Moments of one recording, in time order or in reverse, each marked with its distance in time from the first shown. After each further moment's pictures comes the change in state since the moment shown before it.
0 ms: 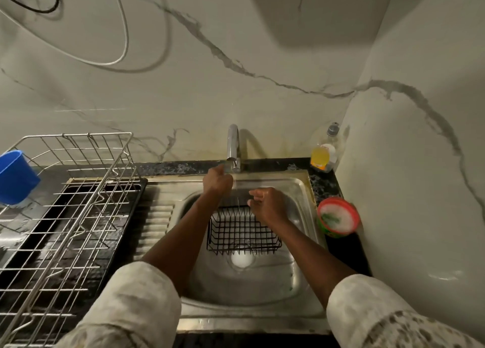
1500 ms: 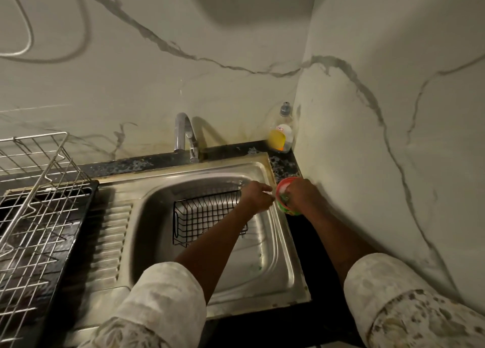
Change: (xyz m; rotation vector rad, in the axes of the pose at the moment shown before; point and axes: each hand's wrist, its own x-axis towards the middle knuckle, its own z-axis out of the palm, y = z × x) left_hand -0.047 0.020 0.198 0.023 -0.514 0.027; right_hand -0.018 0.090 -0.148 -0.636 -0.134 0.500
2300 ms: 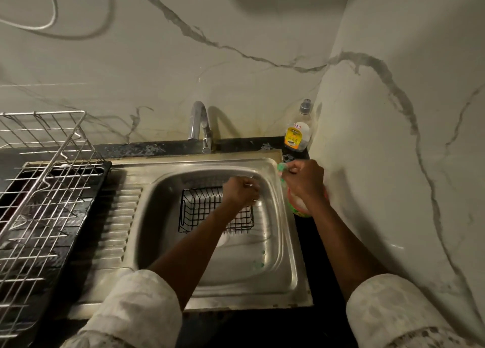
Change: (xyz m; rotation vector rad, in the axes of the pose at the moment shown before) left_hand -0.029 -0.031 -0.053 -0.214 0.215 0.023; right_hand -0.013 -0.037 -0.021 0.705 0.335 -0.229
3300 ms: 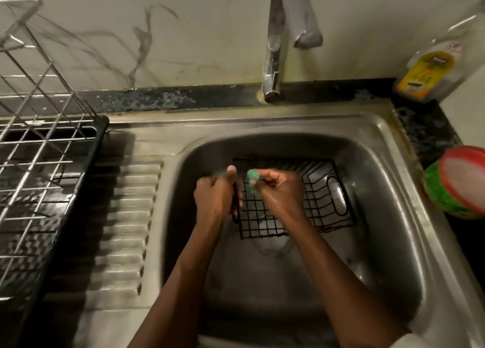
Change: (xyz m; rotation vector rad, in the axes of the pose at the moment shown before) left_hand 0.065 -0.182 -0.124 -0.297 0.331 -0.189; right_hand -0.047 0.037 0.311 0.319 -0.244 0.065
